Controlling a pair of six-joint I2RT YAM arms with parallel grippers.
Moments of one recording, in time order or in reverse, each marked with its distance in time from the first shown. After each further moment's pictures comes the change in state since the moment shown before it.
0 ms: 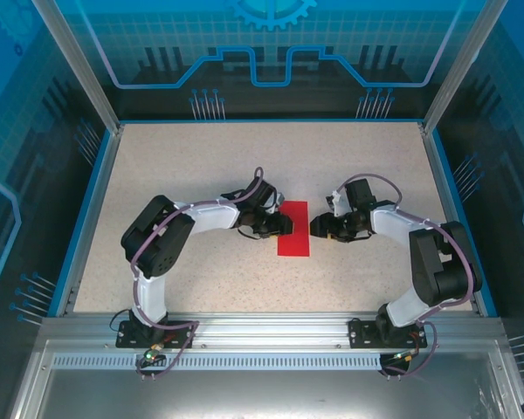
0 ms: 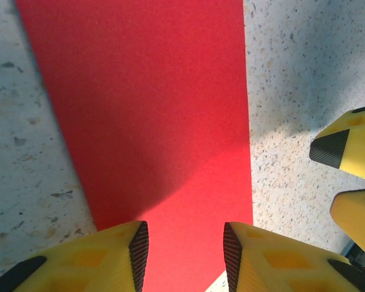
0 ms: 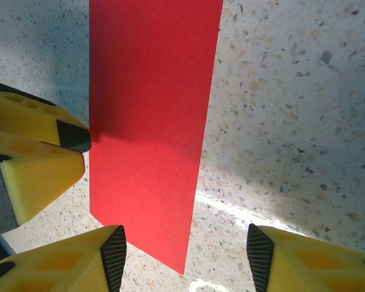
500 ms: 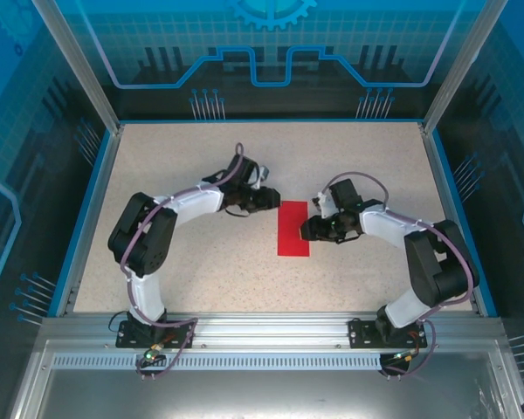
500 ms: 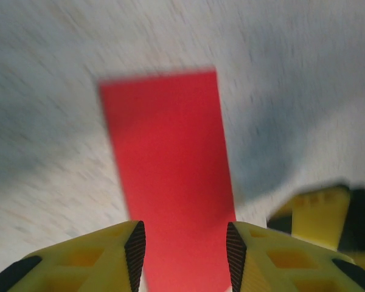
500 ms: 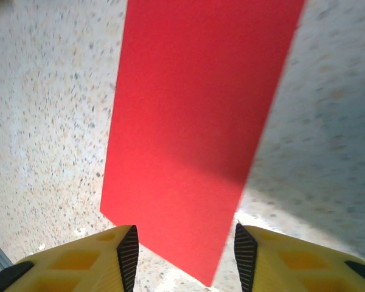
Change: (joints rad) left arm 0.093 -0.063 0.043 -0.010 -0.024 0.059; right arm 0.085 0.006 0.035 0.000 0.060 -0.006
